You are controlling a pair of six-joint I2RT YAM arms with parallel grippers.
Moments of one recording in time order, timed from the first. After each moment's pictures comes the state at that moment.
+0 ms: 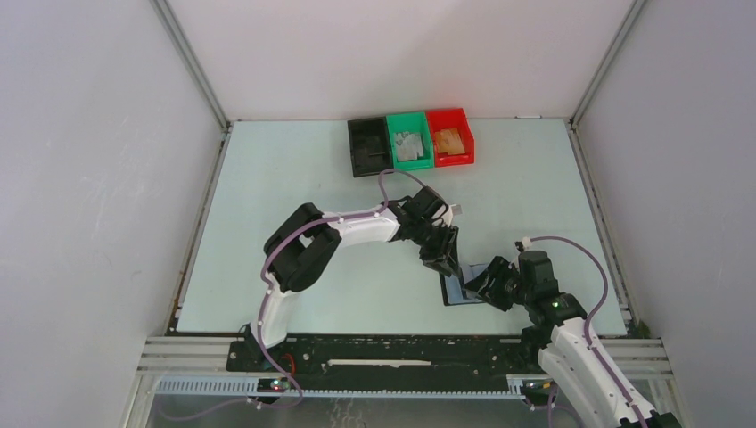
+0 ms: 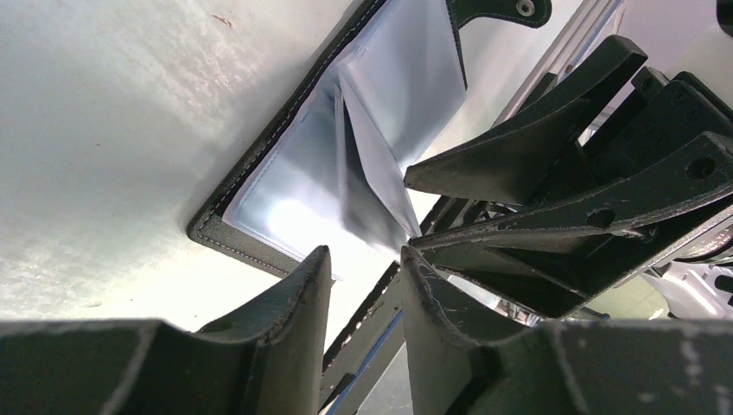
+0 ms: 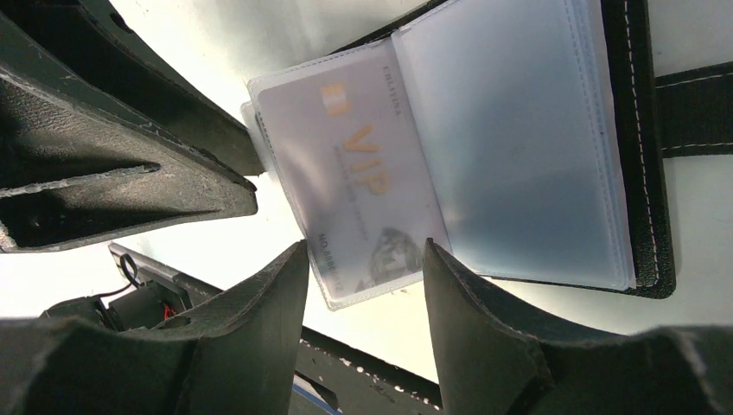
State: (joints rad) left arm -0.90 2.09 1.44 -0.31 0.65 -0.70; right arm 0.23 0.55 0.21 -0.48 -0.34 0.80
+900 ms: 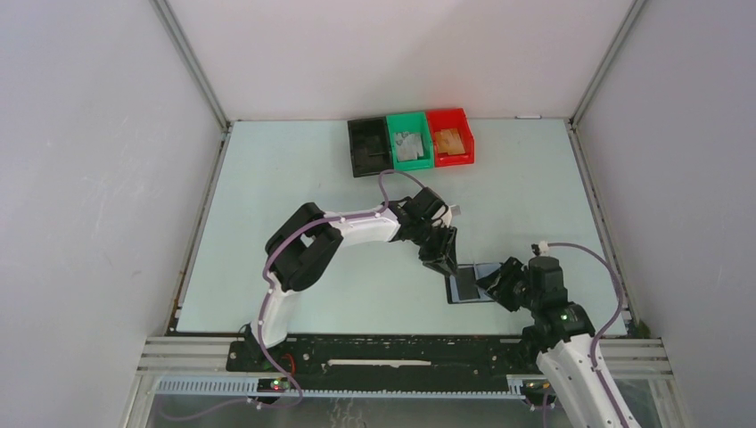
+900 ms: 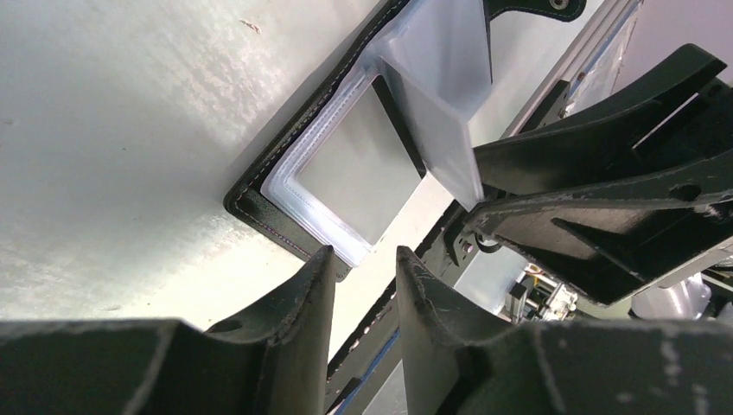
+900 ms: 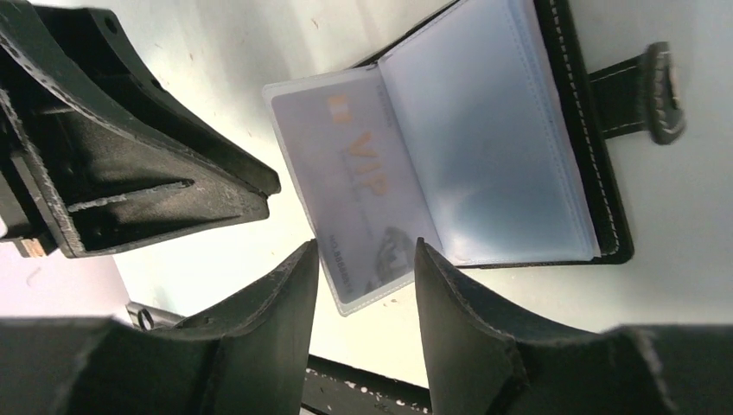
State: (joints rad) left arm -0.89 2.10 1.44 -0.31 0.63 -0.70; right arm 0.17 0.38 0.22 -0.60 -0.26 0.84
